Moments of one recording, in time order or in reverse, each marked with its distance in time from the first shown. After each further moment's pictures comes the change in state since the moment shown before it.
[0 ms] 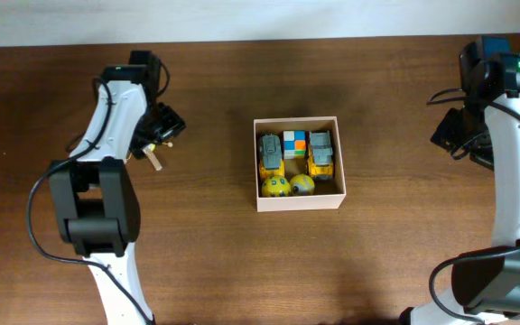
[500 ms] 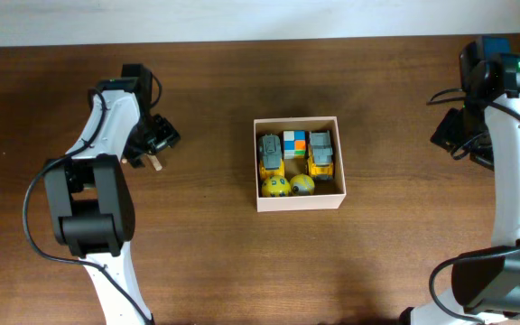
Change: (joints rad) left arm 0.041 0.000 -0.126 0.102 0.034 0.081; right arm 0.000 0.000 0.000 0.000 0.000 0.000
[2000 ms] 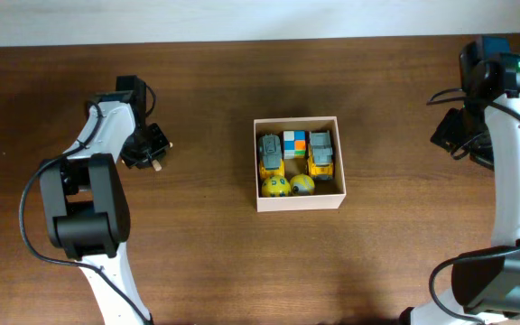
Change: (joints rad) left arm 0.034 -0.010 -0.109 0.112 0.000 0.100; right arm 0.000 0.000 0.000 0.000 0.000 0.000
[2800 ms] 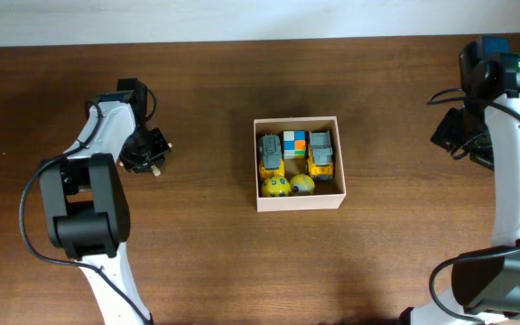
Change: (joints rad) left arm 0.000 0.000 0.002 -0.066 0.014 0.067; right arm 0.000 0.000 0.000 0.000 0.000 0.000
